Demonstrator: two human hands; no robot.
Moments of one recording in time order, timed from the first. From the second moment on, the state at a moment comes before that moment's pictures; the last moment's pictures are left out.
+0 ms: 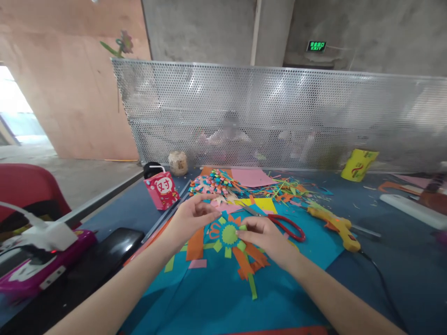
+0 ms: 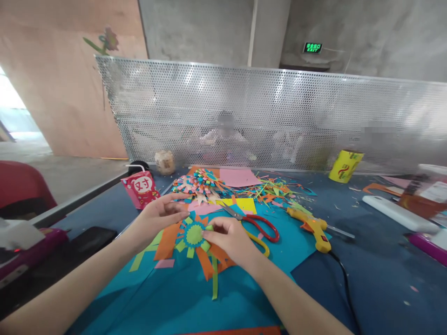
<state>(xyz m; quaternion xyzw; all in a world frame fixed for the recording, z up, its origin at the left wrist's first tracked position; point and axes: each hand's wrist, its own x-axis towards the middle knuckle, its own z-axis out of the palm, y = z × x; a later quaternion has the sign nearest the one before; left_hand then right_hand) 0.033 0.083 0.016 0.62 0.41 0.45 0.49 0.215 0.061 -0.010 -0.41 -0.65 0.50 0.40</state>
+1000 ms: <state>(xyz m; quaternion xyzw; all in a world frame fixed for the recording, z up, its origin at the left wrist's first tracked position) 0.034 0.081 0.014 0.64 0.41 0.43 0.49 0.217 0.063 -0.014 -0.45 -0.64 0.50 0.37</state>
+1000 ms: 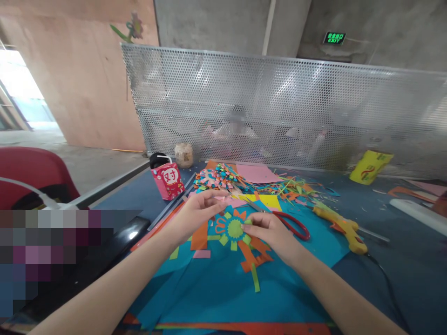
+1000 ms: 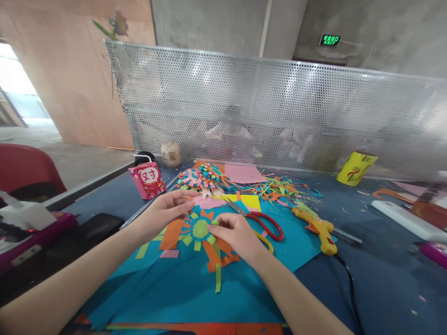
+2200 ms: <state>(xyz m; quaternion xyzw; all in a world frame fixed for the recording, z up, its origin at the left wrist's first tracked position) 0.032 0.083 0.011 0.63 0.42 0.43 0.50 0.217 0.063 -0.013 -0.46 -0.66 0.47 0.35</state>
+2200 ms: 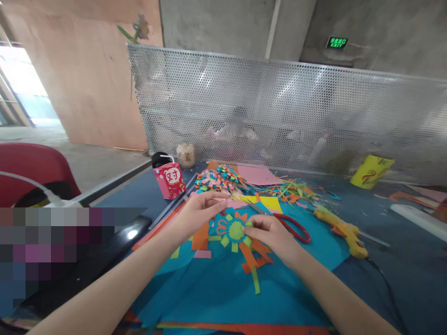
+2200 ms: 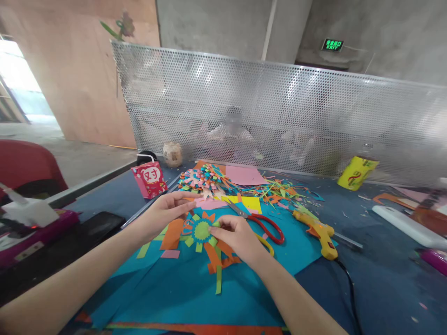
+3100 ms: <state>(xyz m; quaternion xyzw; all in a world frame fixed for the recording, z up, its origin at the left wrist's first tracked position) 0.035 0.086 0.002 0.63 0.42 0.45 0.47 0.217 0.067 -0.015 -0.45 -0.68 0.44 0.39</state>
